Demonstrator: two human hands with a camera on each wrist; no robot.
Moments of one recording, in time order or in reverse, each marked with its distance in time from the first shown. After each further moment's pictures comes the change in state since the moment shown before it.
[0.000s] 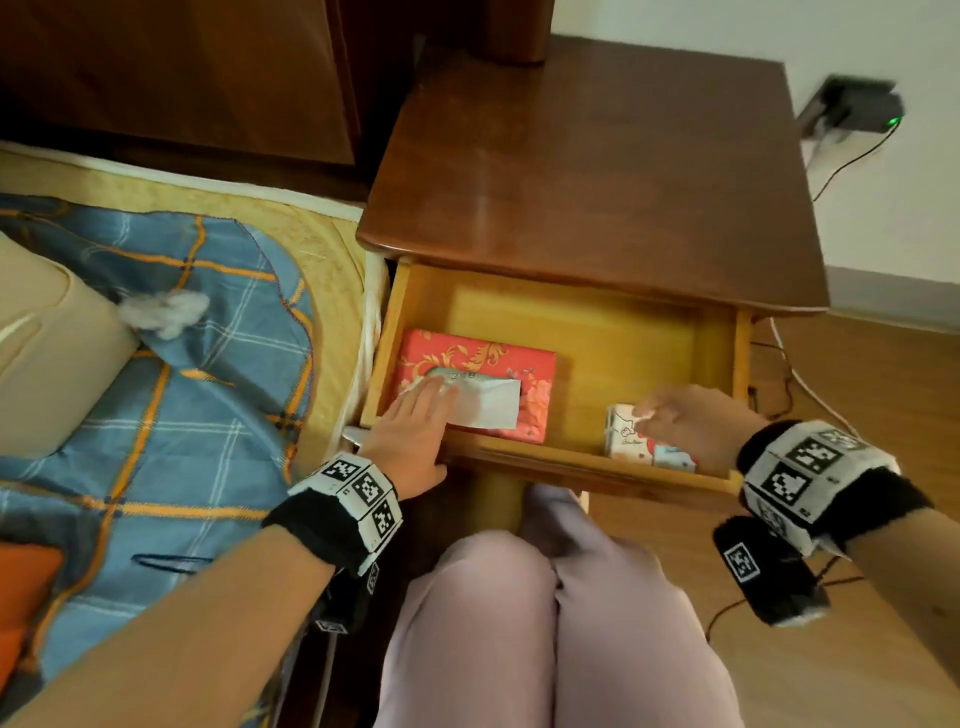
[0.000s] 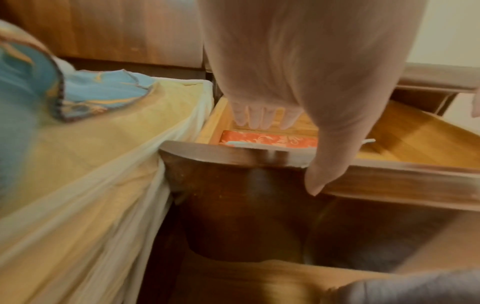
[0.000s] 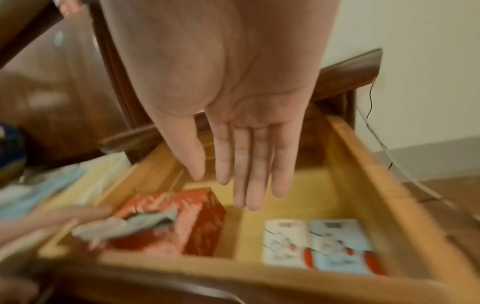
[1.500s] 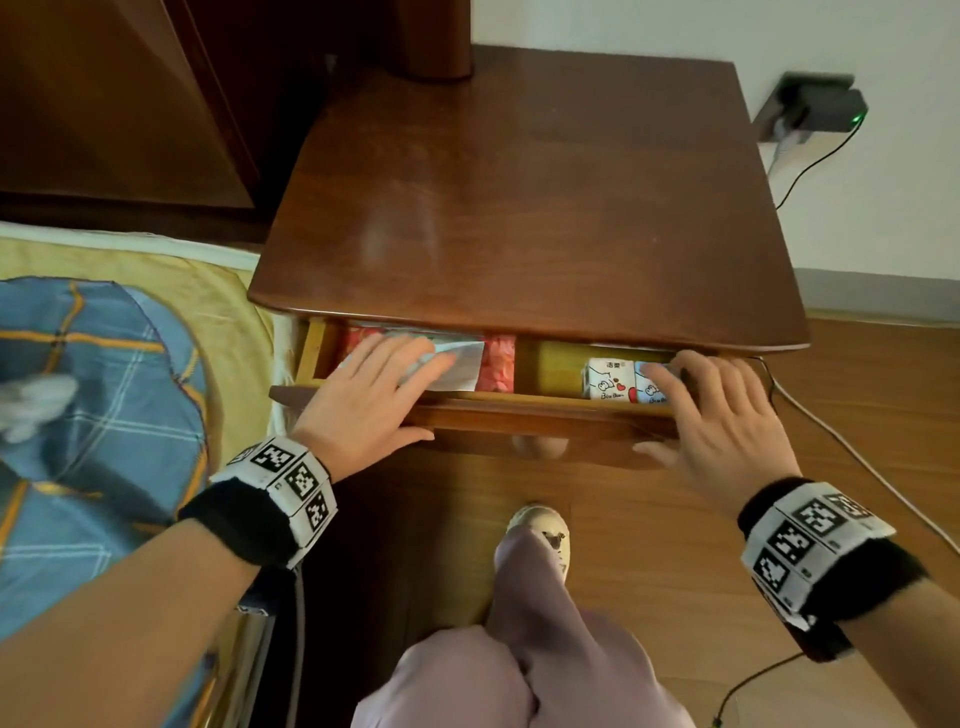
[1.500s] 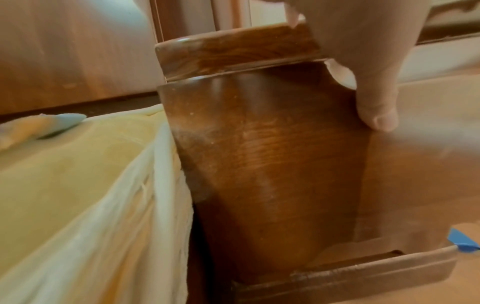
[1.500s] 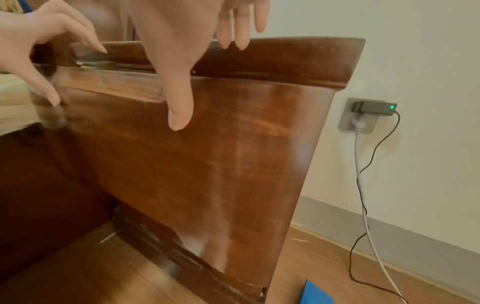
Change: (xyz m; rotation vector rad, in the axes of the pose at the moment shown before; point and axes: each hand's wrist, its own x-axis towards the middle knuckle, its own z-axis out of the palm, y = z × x) left_hand 0.092 -0.006 -0.050 0.369 0.633 0.403; right_hand 0.056 0.067 -0.006 -0.578 0.884 -0.357
